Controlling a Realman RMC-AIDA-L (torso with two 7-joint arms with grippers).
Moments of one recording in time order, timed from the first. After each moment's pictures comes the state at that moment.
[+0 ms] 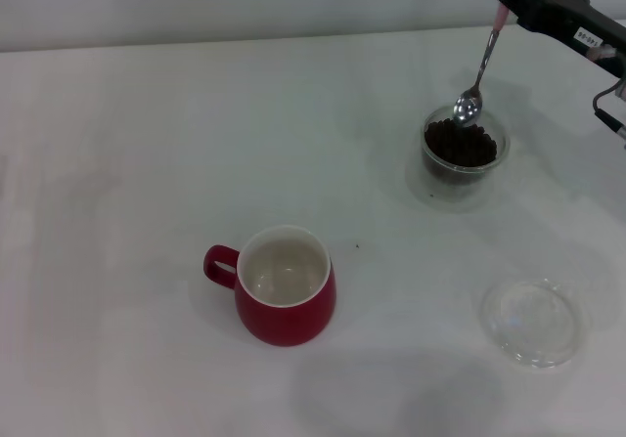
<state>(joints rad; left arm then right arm) -0.46 -2.08 2.69 0.12 -1.53 1.27 -0.10 0.46 1.99 -0.99 -0.43 -1.05 -1.13 1.31</state>
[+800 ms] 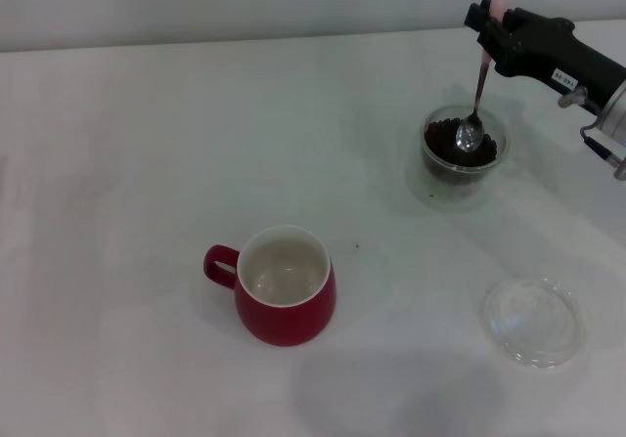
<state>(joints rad) -0.46 -2.08 2.69 0.12 -1.53 1.27 -0.10 0.46 2.01 -1.00 -0.36 -1.04 -1.13 1.01</state>
